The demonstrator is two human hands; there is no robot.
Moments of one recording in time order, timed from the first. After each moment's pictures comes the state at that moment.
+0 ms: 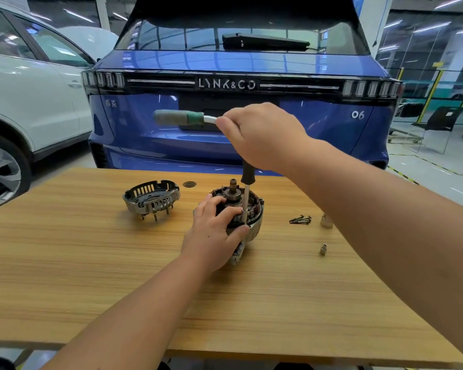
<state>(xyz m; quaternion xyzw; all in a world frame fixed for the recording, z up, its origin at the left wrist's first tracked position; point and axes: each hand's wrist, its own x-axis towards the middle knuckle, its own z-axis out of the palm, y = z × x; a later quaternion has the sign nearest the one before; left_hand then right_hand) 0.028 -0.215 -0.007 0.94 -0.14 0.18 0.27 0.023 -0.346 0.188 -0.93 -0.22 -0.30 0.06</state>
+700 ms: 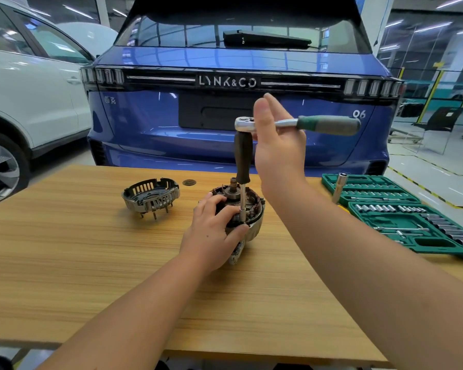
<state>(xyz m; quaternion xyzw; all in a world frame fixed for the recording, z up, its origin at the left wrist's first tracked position) 0.030 -0.213 -0.008 0.94 -0.14 0.17 0.27 0.018 -0.335 0.141 -0.61 -0.13 -0.28 0.73</state>
